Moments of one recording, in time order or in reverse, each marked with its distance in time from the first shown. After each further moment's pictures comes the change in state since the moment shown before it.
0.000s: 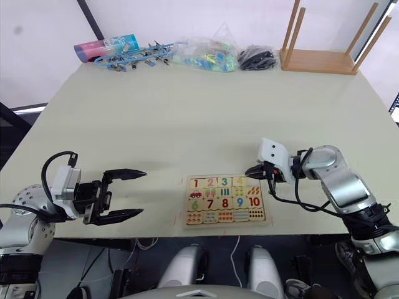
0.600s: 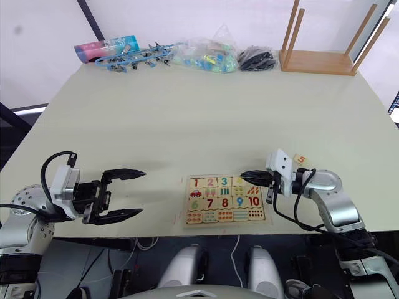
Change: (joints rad) left arm -0.001 0.003 0.001 0.002 -0.001 0.000 -0.001; right arm 0.134 0.144 -0.061 0.168 0.048 -0.284 -0.022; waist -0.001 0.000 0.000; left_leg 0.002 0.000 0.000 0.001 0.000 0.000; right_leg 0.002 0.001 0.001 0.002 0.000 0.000
